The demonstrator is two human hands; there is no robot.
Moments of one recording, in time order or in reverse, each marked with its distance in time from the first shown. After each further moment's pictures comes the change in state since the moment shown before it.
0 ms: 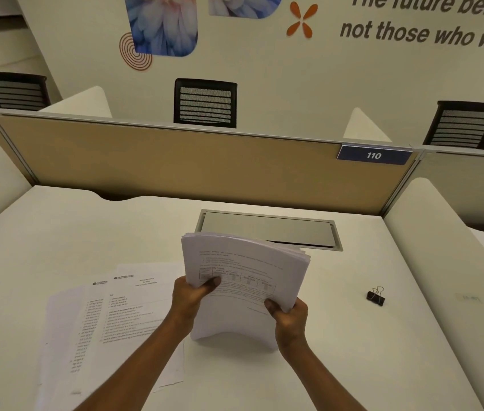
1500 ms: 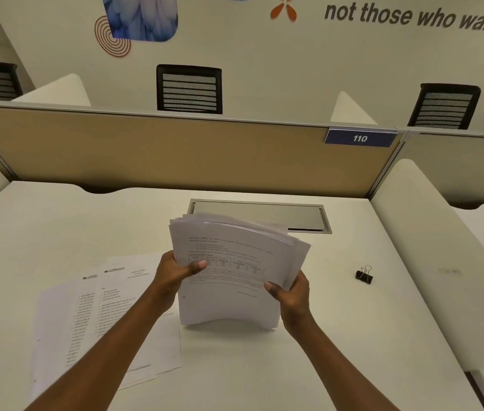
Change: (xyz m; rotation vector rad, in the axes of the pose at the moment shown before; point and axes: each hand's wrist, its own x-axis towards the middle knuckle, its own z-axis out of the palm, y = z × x) left_hand 0.011 0.031 -0.020 0.055 -0.250 0.045; right_hand -0.002 -0.034 -0.014 0.017 -0.130 -0.039
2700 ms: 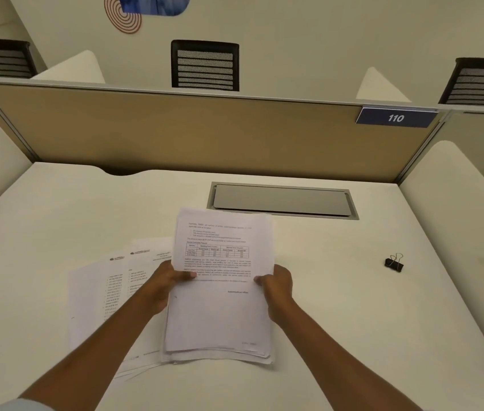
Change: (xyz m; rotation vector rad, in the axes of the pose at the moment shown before) left_hand -0.008 -0.063 -0.092 -0.083 0.007 -0.410; right_hand 0.010 0.059 0.074 -0.215 0.145 0.548
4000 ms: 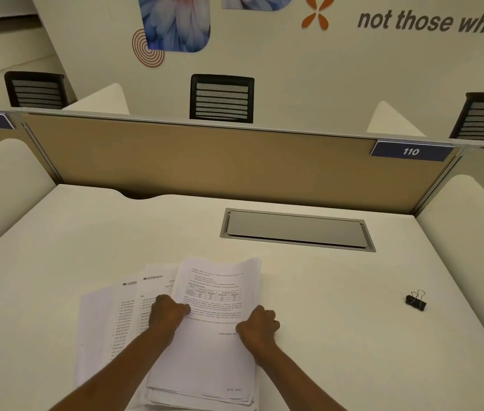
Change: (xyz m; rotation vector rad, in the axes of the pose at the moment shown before) left_hand 0.019 -0.015 -0.012 0.541 0.666 -0.237; right_hand 0.008 0.031 0.068 -0.782 -0.011 0.071
